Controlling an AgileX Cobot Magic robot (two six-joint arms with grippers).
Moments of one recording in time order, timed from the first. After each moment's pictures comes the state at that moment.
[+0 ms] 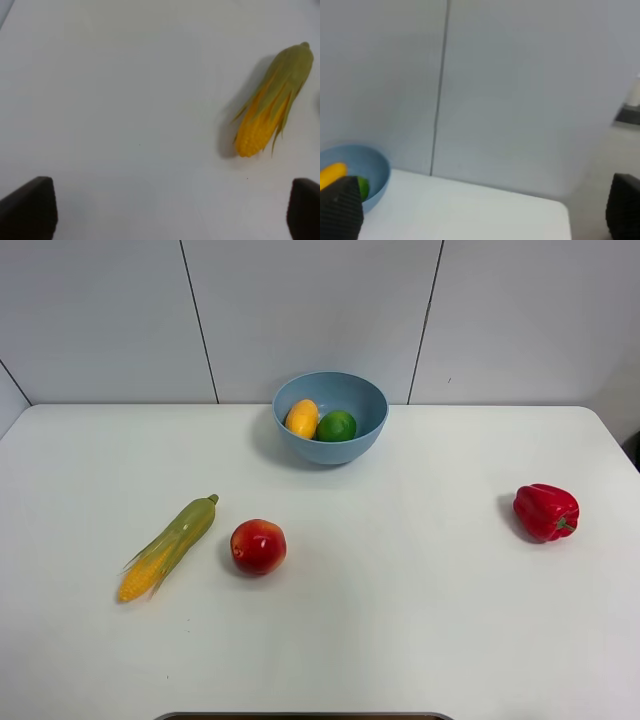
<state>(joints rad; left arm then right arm) -0.08 0.00 -0.44 0.10 1.09 -0.11 0.29 0.70 -1.64 -0.20 1.22 -0.02</state>
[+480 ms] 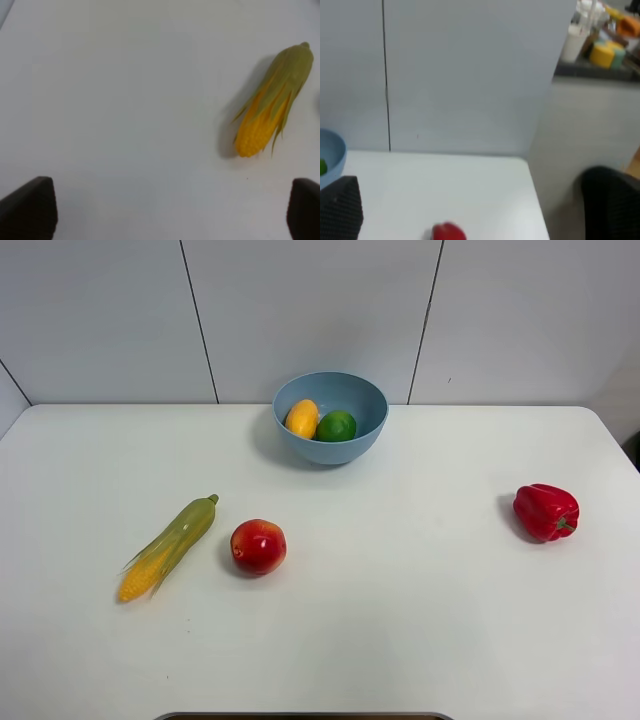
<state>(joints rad) -0.08 0.00 -0.44 0.10 1.09 -0.10 0.06 0.38 -1.29 -0.14 1.23 -0.03</state>
